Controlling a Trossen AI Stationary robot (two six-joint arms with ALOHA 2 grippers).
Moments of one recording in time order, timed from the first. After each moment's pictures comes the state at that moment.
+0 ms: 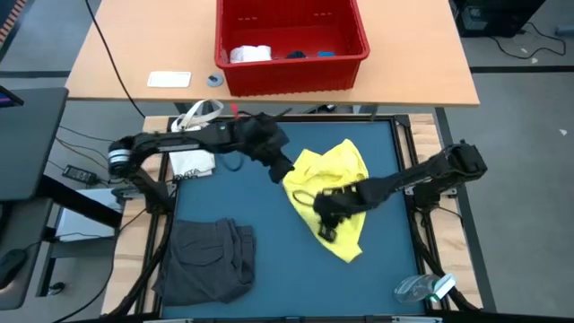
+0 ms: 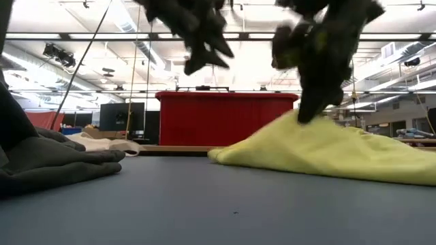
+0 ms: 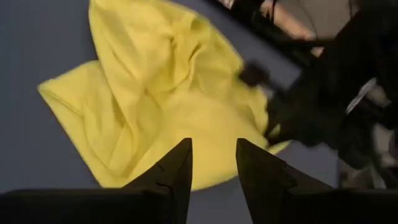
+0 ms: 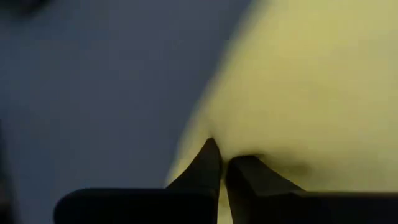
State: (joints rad) left arm 0.26 1.59 1.37 -0.47 0.25 -0.38; right arm 0.22 1.58 0.97 -0.48 -0.06 0.64
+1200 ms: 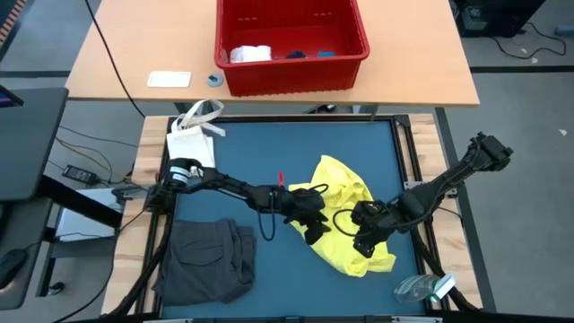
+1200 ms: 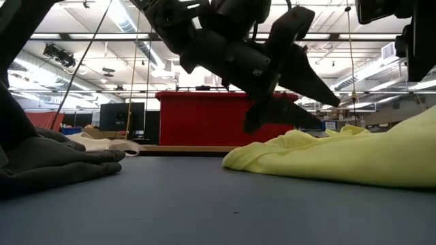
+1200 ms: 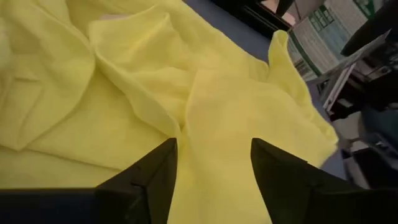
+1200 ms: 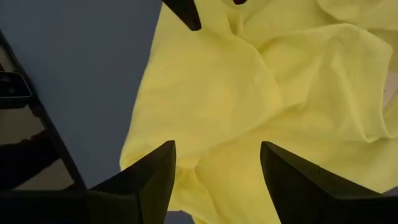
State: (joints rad) left arm -0.10 2.11 1.37 0.23 0.12 -0.53; right arm 0.54 1.27 0.96 -0.87 0.09 1.15
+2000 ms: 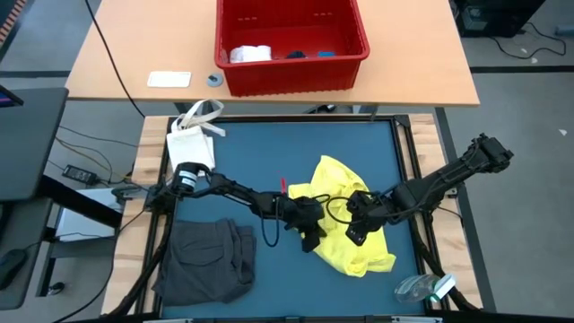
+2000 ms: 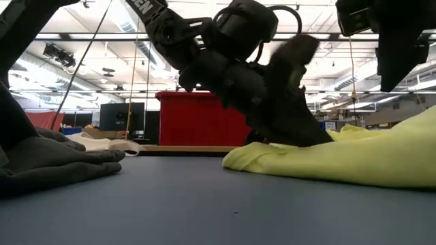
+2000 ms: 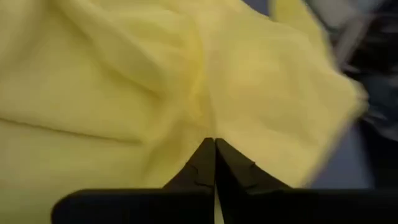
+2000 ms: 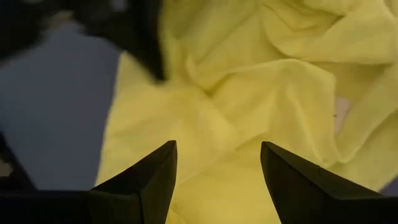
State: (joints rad) left arm -0.12 2.19 1.37 0.26 0.21 -0.51; right arm 0.43 1.29 0.96 -0.91 0.14 1.13
